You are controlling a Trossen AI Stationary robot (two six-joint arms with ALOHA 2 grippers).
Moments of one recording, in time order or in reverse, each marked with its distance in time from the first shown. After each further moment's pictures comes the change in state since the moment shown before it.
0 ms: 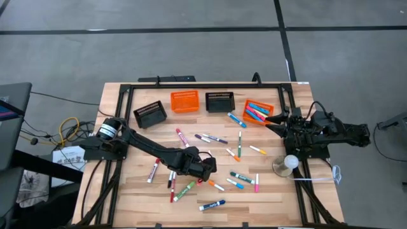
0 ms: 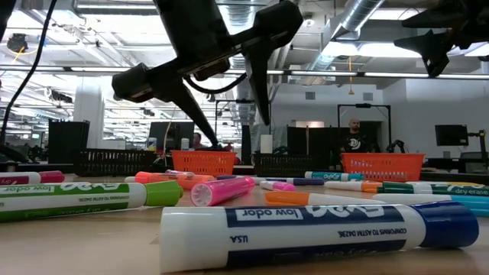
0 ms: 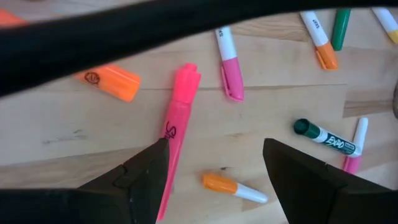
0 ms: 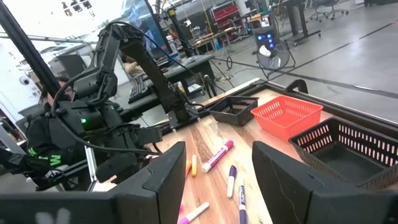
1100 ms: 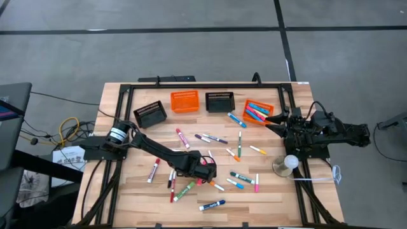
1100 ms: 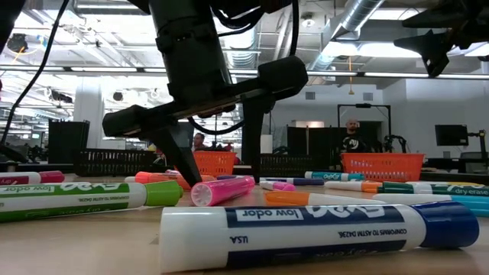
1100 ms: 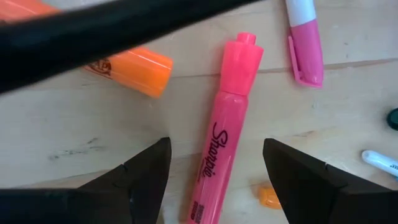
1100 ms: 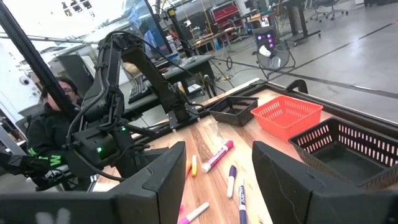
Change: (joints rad) left arm 0.013 0.137 0.004 -0.024 0.133 0.066; right arm 0.000 0.000 0.000 0.001 0.000 0.000
